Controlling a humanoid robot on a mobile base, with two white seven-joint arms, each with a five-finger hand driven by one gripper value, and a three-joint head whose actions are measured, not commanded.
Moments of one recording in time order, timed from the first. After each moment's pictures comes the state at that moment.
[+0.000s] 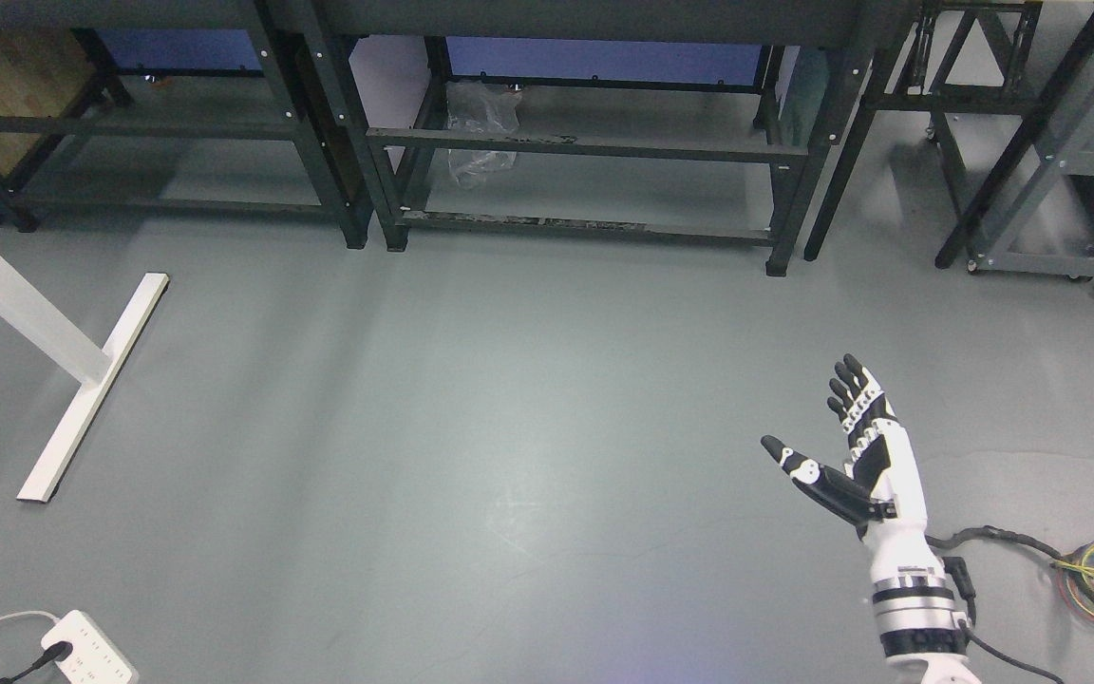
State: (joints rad) left arm 0.00 0.00 0.06 -0.08 0.00 -0.10 -0.08; right arm 0.25 0.00 0.08 -1.72 0.00 -0.15 0.01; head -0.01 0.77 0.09
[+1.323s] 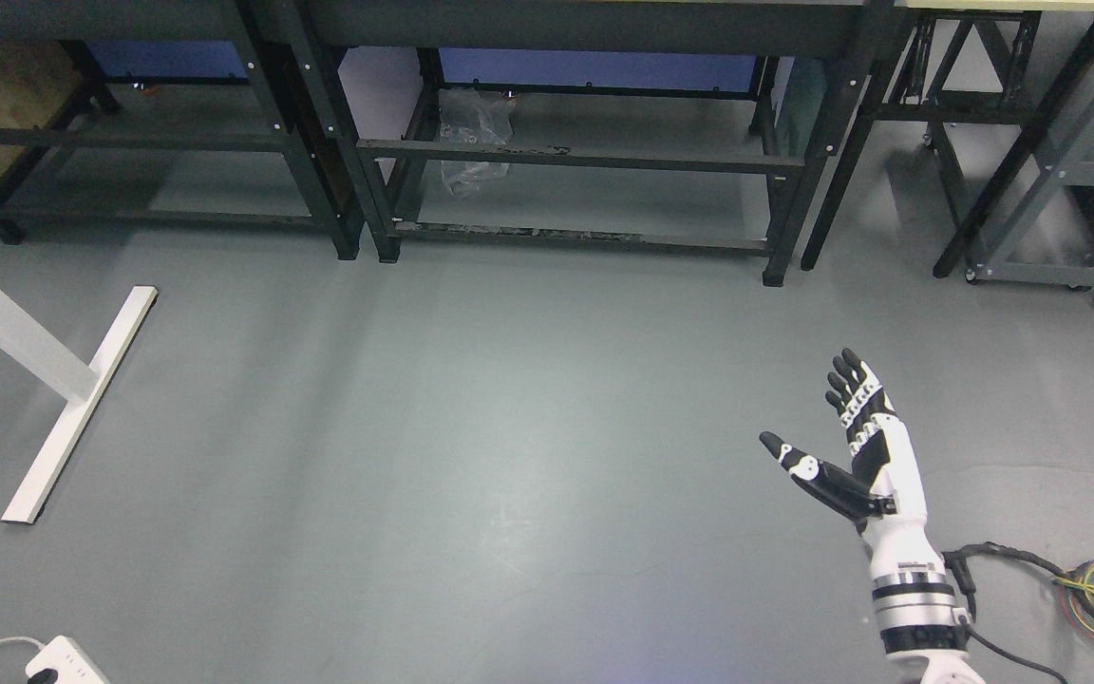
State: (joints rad) left arm 0.00 0.00 0.06 -0.08 0.00 -0.10 -0.08; right arm 0.24 0.00 0.08 -1.72 0.00 -0.16 0.02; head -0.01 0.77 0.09
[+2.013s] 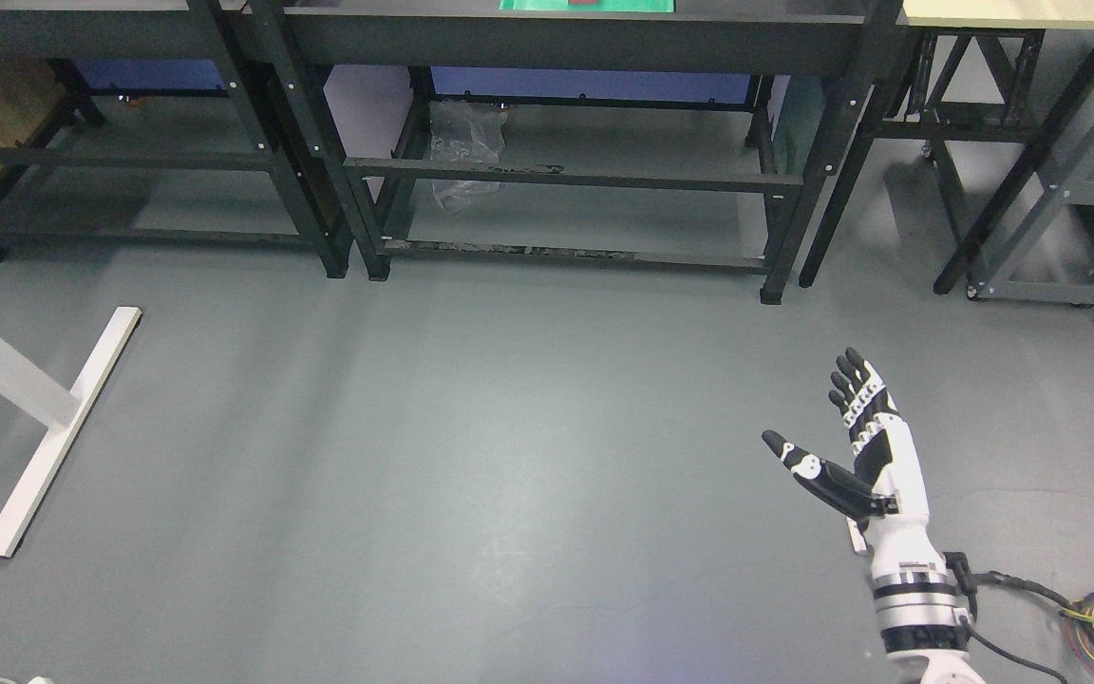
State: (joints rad) left arm 0.00 0.00 0.06 -0.08 0.00 -0.10 -0.08; right arm 0.24 0.00 0.08 -1.72 0.00 -0.16 0.02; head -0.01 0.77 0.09
